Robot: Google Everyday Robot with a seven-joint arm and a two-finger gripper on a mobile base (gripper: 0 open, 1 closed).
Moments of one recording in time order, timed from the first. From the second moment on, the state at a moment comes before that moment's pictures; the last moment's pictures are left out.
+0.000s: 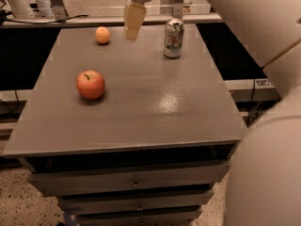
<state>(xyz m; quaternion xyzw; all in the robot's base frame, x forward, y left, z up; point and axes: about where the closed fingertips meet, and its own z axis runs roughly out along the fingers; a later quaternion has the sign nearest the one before) 0.702 0.039 1.007 -0.71 0.62 -0.09 0.33</state>
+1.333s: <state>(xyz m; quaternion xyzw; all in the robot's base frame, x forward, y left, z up) 0.855 0.111 0.928 -0.52 0.74 0.01 0.43</state>
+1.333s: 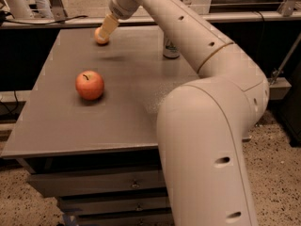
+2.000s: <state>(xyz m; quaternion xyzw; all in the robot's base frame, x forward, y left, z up) 0.870 0.153 0.890 -0.48 0.76 0.08 0.43</state>
